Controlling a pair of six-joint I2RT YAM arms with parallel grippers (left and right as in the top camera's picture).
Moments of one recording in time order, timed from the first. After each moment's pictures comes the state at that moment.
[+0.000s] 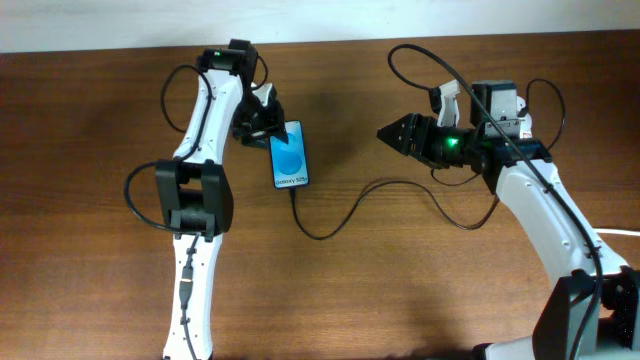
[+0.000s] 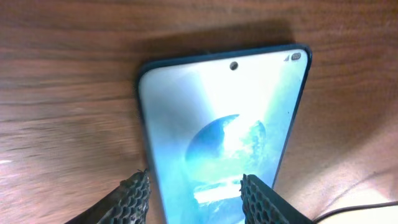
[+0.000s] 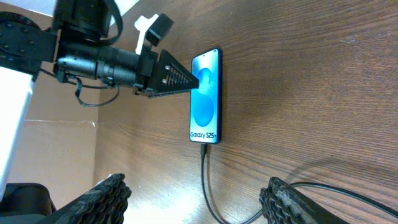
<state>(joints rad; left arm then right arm) -0.16 2.72 2.61 -1.48 0.36 -0.18 0.05 1.61 1.16 -0.41 -0.77 0.47</state>
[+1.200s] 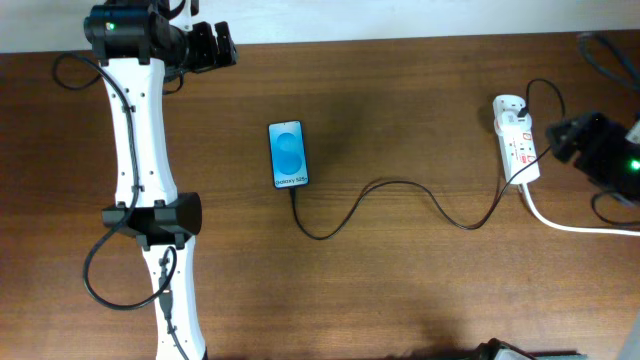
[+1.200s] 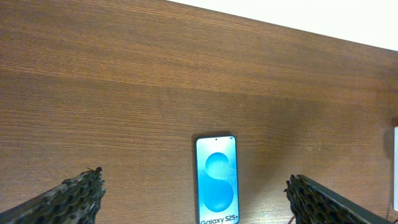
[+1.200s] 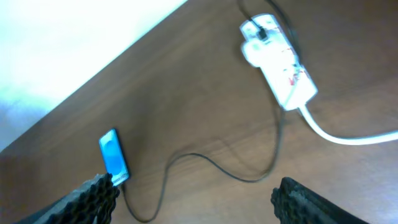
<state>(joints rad) -0.02 2.53 3.12 -1.61 0.25 -0.19 -0.51 1.29 1.67 -1.30 -0.44 0.20</state>
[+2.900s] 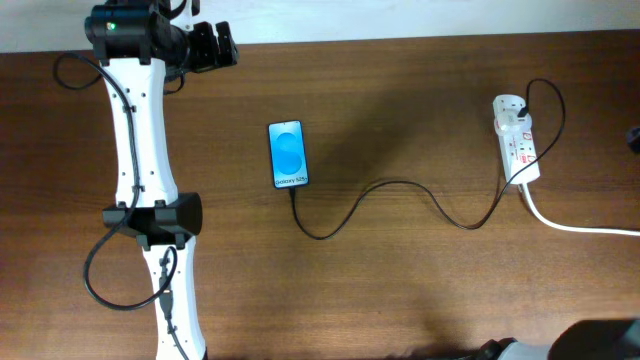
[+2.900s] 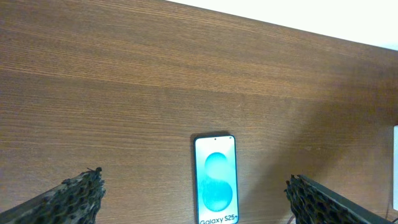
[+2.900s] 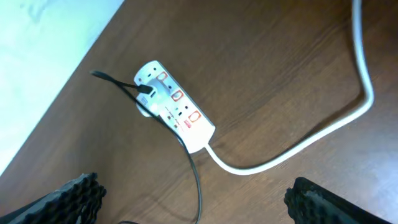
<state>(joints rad) -0.02 2.53 3.12 -1.61 0.25 -0.19 -0.81 1.56 1.67 -1.13 -0.38 0.16</state>
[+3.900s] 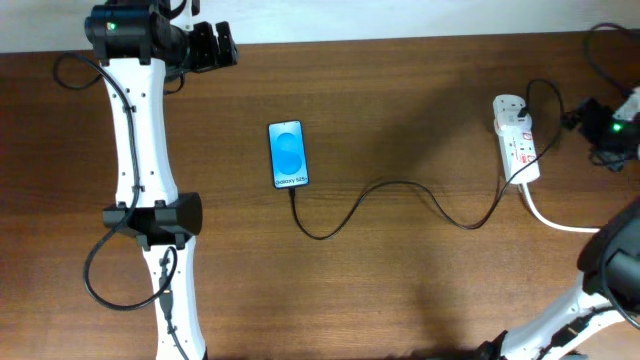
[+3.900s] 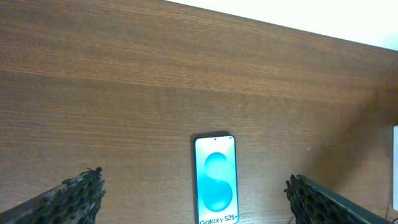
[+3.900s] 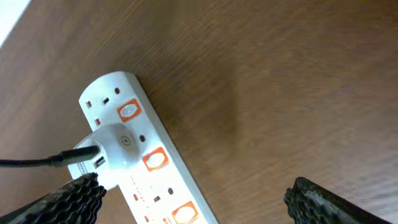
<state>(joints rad) -0.02 2.53 3.12 -1.61 0.25 -0.19 -0.64 2.07 1.67 -0.70 -0.36 0.15</state>
